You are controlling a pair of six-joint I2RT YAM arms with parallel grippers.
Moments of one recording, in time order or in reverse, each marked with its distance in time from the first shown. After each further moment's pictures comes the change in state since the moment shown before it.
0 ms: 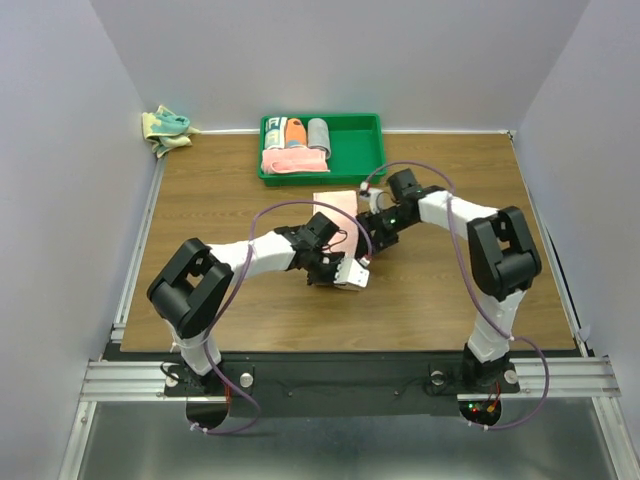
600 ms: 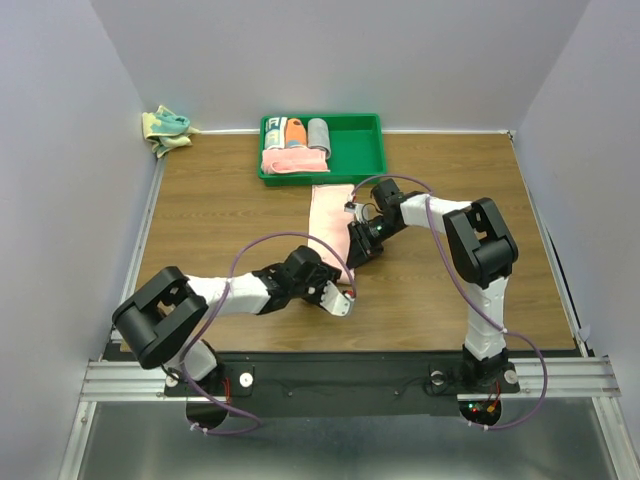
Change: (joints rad) left arm -0.085 -0.233 -0.437 0.530 -0.311 0.165; right arm 0.031 0.137 0.048 0.006 -0.090 0.066
